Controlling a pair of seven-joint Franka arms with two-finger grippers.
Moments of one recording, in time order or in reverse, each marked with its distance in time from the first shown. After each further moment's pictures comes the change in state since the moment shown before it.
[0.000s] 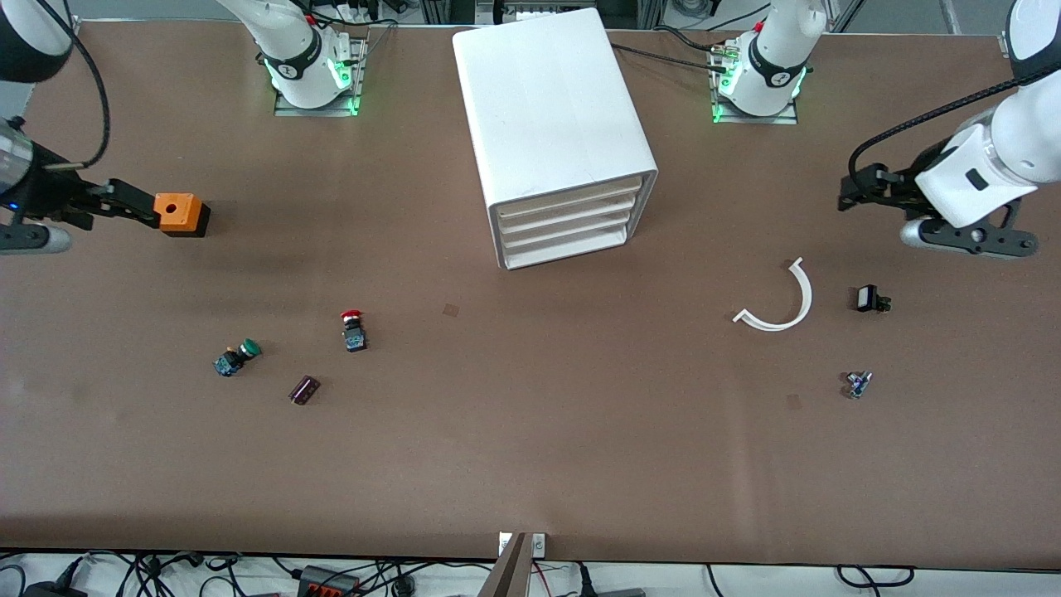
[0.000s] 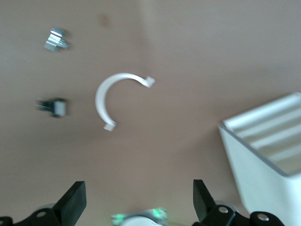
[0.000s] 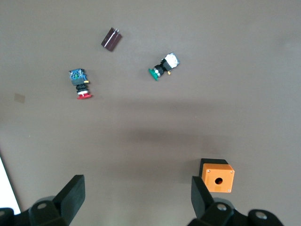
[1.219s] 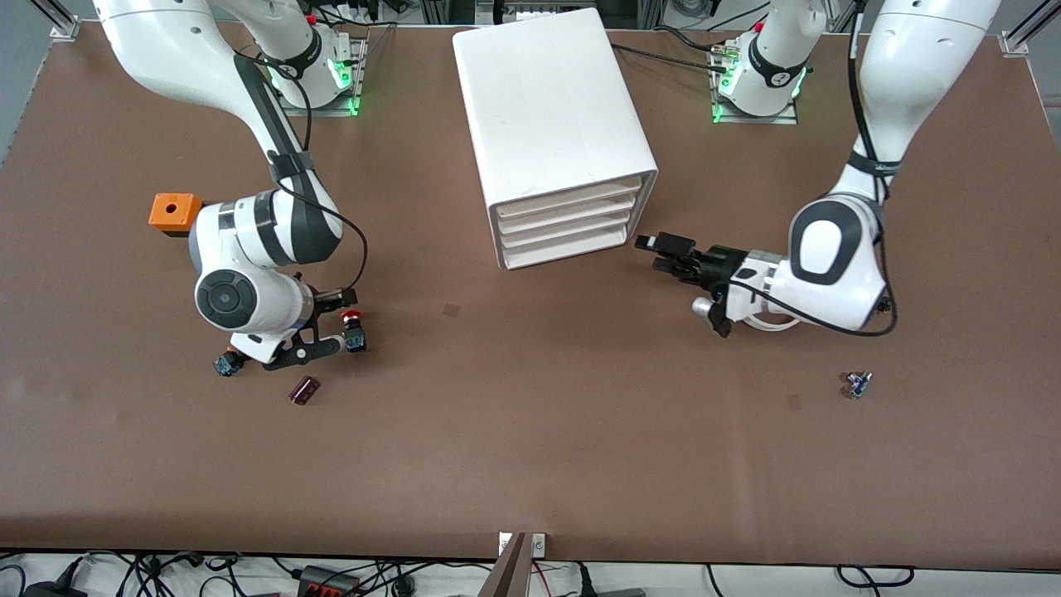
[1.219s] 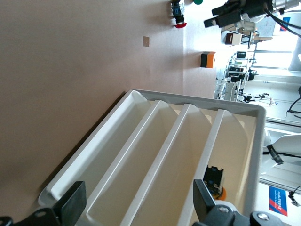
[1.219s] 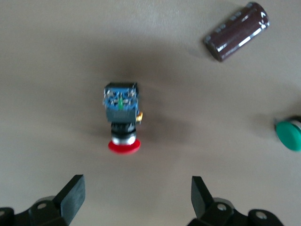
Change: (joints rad) left arm -0.010 0.410 -0.155 -0.304 -0.850 0.386 0.619; right arm 0.255 0.512 0.007 0.022 0.005 0.345 0.036
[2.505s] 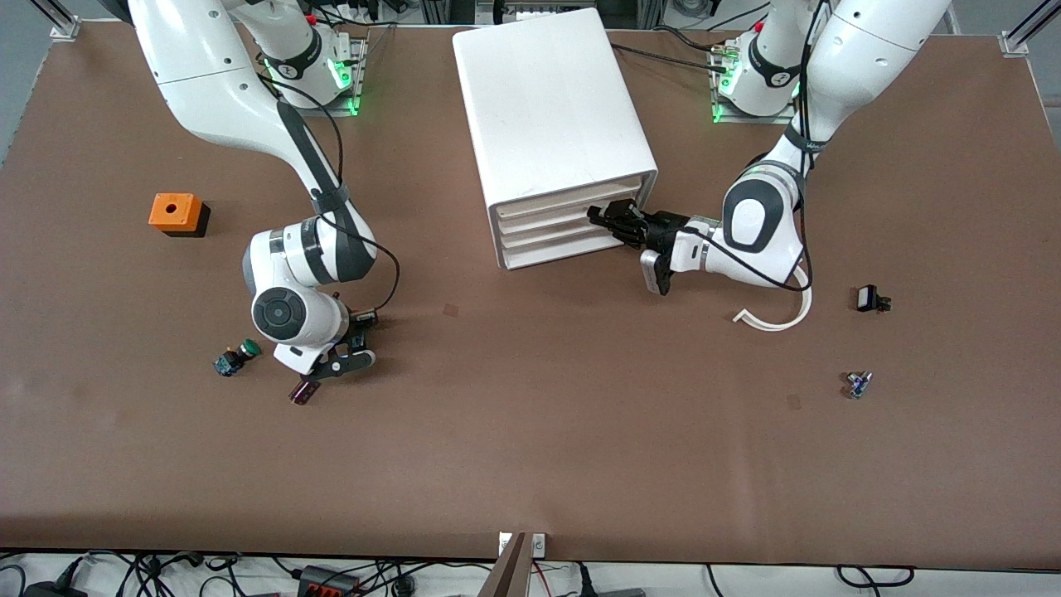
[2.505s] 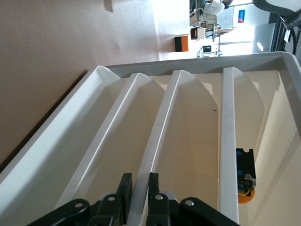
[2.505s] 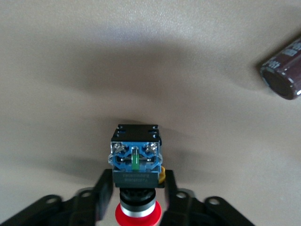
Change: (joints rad) left arm -0.033 -0.002 -0.083 -0.209 -0.213 0.094 0.307; right arm 0.035 0.127 0.000 0.007 0.013 0.159 0.038
